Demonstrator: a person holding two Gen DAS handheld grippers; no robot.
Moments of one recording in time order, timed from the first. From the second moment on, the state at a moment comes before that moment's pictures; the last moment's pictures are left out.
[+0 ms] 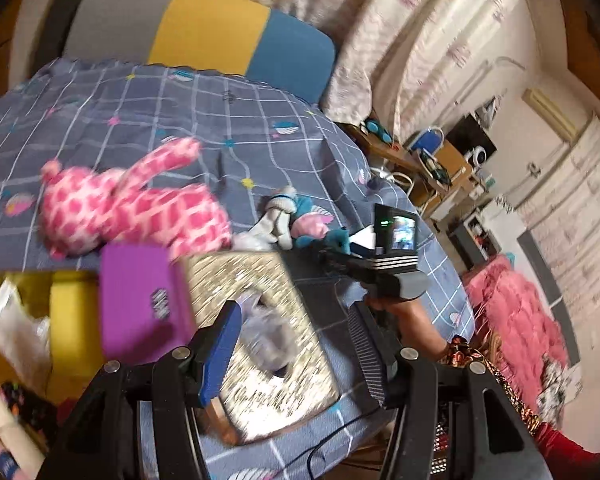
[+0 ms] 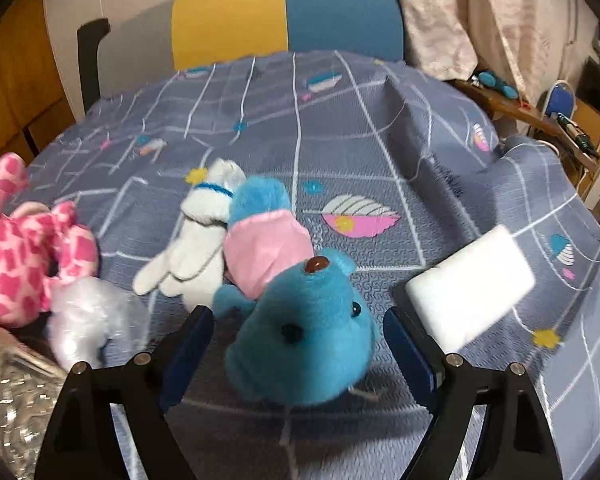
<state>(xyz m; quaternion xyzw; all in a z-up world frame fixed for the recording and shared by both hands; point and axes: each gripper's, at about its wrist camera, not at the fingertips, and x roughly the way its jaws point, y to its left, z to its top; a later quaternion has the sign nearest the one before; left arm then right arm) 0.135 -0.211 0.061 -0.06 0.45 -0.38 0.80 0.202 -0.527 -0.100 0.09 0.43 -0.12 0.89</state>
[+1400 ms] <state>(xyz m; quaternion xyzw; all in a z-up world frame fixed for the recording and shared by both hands) 0.312 -0.463 -0.082 0.11 0.56 -0.21 0.79 0.090 -0.579 -0.065 0.21 0.39 -0.10 0.89</state>
